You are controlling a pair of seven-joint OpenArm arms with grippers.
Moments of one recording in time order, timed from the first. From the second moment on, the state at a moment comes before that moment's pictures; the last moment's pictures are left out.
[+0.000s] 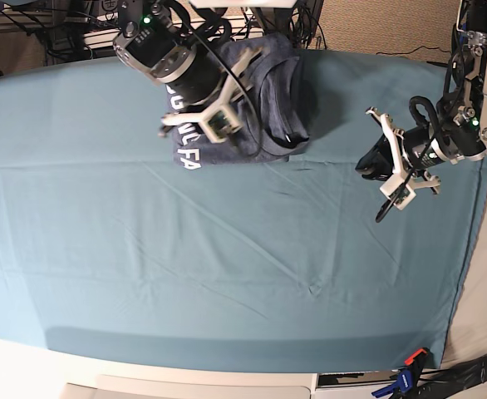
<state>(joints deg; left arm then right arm) 7.9 -32.9 1.4 106.3 -40.7 -33.4 49.4 -25.7 2.0 -12.8 133.2 2.9 28.5 -53.3</state>
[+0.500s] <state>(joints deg) 10.2 -32.8 1.4 112.5 -45.8 -33.4 51.8 -25.6 6.2 -12.8 133.2 -18.8 16.5 -52.3</state>
